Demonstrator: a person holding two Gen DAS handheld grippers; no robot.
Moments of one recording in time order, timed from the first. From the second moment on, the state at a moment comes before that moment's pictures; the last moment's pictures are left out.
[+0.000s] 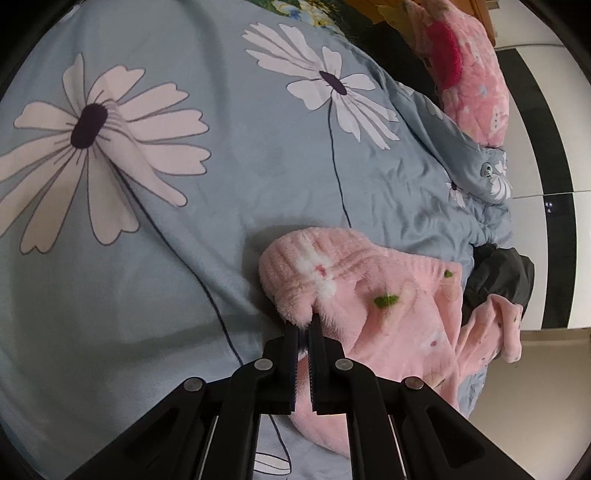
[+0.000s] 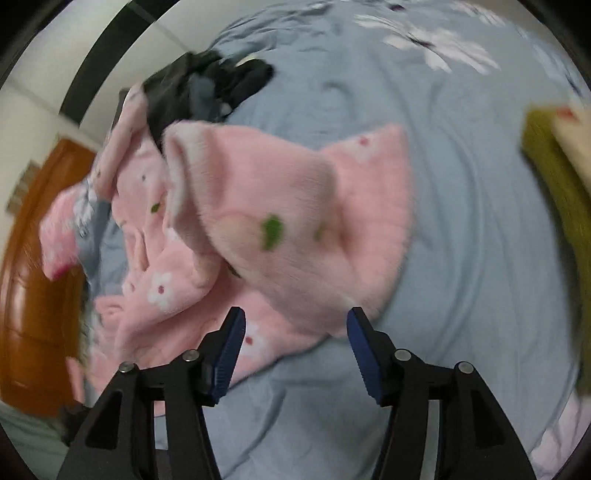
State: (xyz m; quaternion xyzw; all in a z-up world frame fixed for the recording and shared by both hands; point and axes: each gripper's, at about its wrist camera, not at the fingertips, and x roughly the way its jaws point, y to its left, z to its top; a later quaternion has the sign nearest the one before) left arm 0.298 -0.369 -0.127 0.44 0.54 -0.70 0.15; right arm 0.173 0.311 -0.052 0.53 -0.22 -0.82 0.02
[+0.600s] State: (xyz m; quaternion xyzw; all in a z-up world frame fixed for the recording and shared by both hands) left arm 0.288 -0.374 -0.125 0.40 0.55 -0.71 0.15; right arm 0.114 0.365 0.073 0.43 -0.19 -0.88 0.00
